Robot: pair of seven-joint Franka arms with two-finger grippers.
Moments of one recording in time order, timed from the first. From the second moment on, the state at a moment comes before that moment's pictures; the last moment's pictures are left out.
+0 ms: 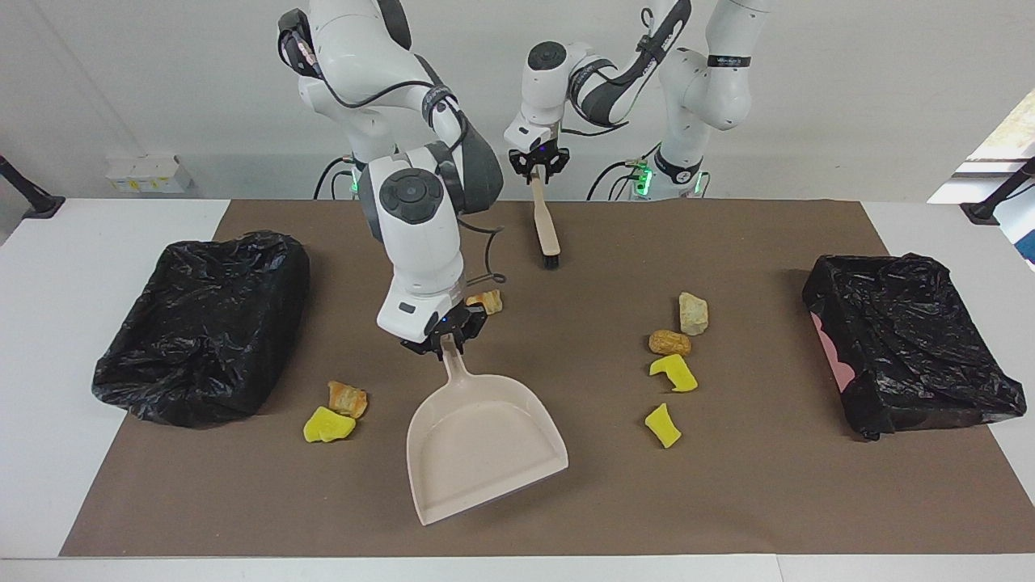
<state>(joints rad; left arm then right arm) -1.15 -0.24 -0.07 -2.56 -0.19 2.27 -1.07 0.32 0.53 0.03 -1.28 -0.04 1.82 -0.01</state>
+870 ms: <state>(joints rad) -0.87 -0.24 -0.04 -2.41 -0.11 1.97 -0.91 0.33 0.49 0.05 -1.35 -0.07 1.78 -0.30</state>
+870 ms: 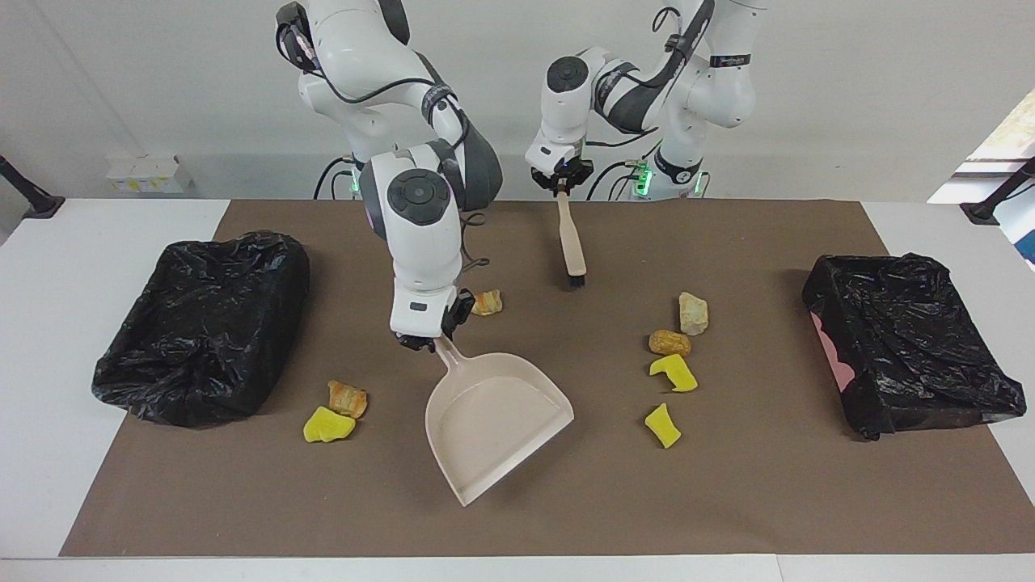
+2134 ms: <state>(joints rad) -0.29 -0.25 -0.03 -2.40 0.06 1.85 -0.70 0.45 0.40 0.06 -1.67 -0.14 1.88 -0.73</state>
